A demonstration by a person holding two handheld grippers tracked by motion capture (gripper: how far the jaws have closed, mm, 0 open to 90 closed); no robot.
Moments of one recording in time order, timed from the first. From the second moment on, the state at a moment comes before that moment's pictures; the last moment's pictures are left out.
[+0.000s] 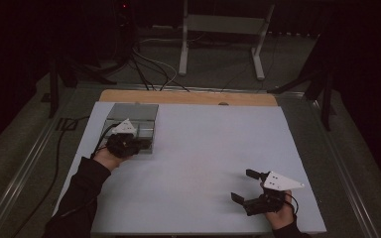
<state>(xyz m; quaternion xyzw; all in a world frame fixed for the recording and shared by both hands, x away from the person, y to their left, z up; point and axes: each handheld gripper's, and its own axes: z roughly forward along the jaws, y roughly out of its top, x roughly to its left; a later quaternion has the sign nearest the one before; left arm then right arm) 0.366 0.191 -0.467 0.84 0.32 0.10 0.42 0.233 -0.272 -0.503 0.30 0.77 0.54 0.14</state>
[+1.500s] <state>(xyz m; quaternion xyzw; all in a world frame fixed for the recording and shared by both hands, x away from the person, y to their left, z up) 0.376 0.281 -0.471 0.79 0.42 0.14 0.44 0.234 -0.272 -0.504 0.30 0.77 0.54 0.14</state>
